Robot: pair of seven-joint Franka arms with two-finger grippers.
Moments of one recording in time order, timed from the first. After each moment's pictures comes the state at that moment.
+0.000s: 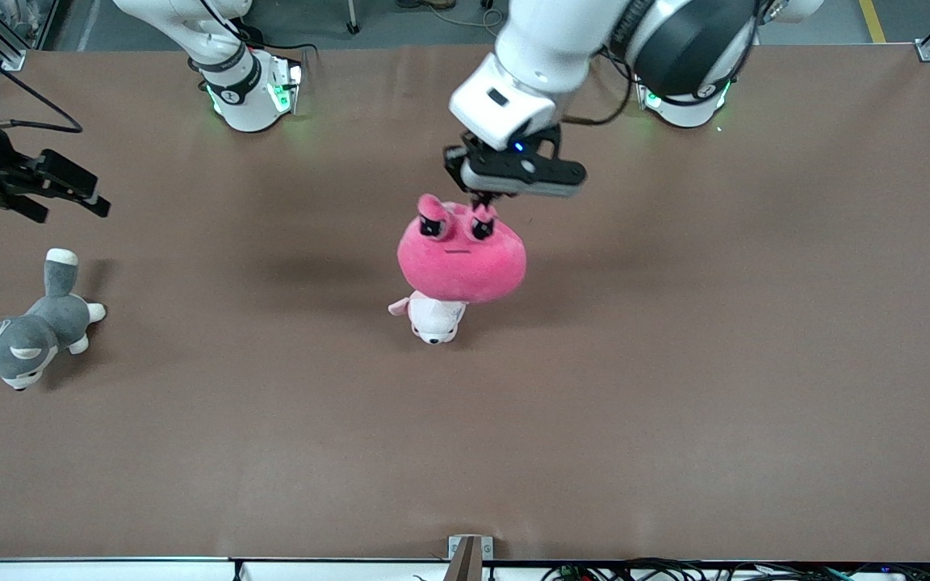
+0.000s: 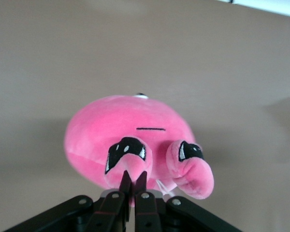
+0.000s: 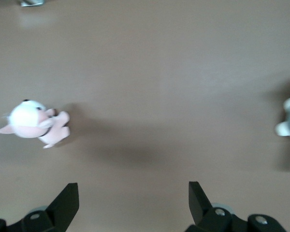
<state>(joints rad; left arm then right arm) -0.47 0.33 -0.42 -1.30 0.04 1.93 -0.92 -0.02 -0.06 0.01 -1.66 0.24 1.63 -0.01</state>
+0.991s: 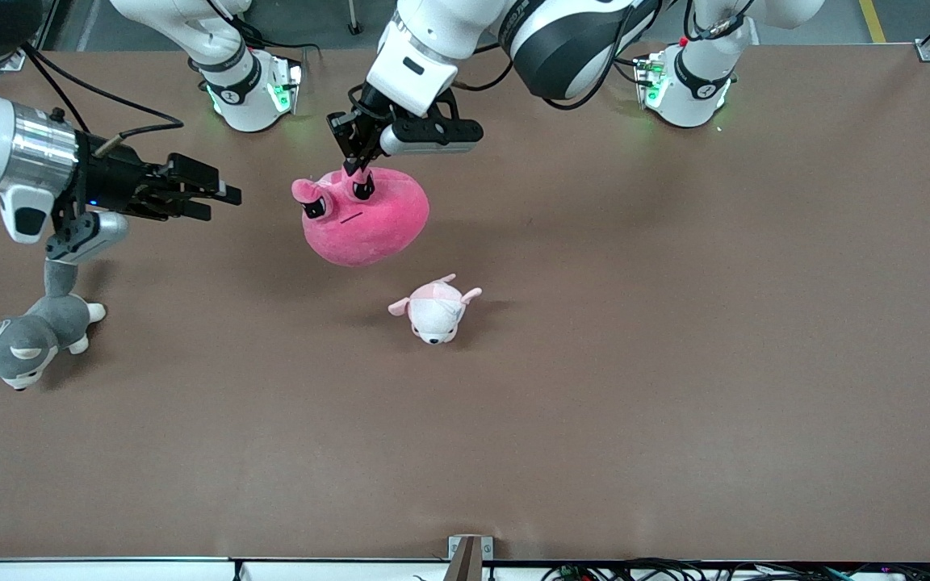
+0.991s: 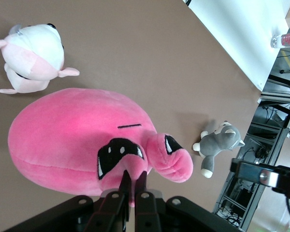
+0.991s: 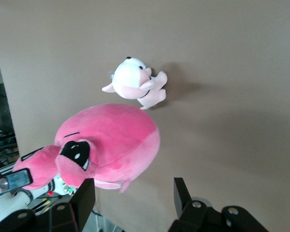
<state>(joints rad) -0.62 0.43 -0.42 -1.28 -0.02 2.28 -1.41 0.09 0.03 0.01 -1.67 0.61 1.56 -0.01</state>
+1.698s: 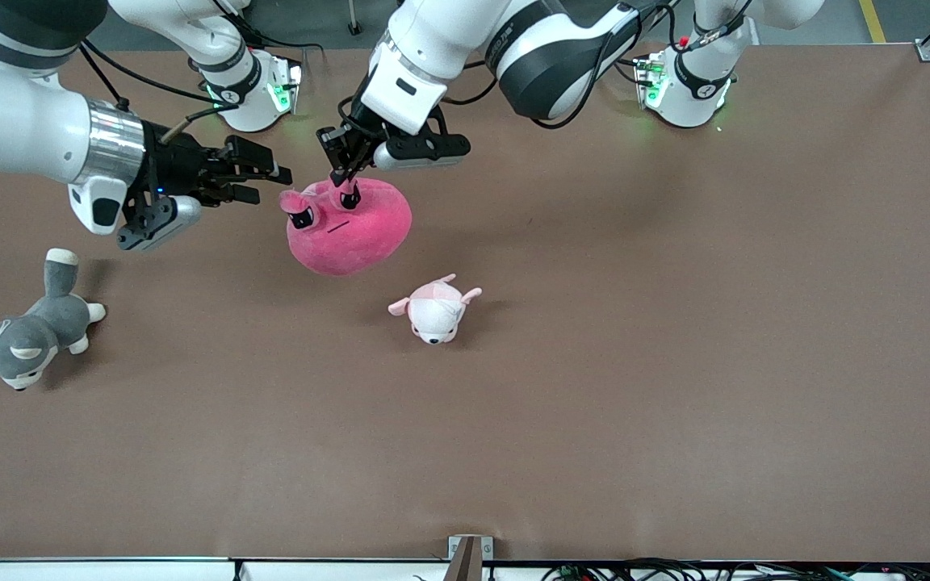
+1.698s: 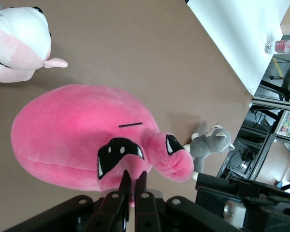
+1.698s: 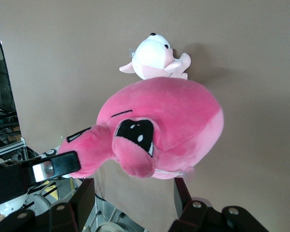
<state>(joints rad) -0.63 0.48 -0.42 -1.27 -0.02 2.36 -1.46 0.20 0.04 0.01 -1.66 0.62 1.56 0.03</state>
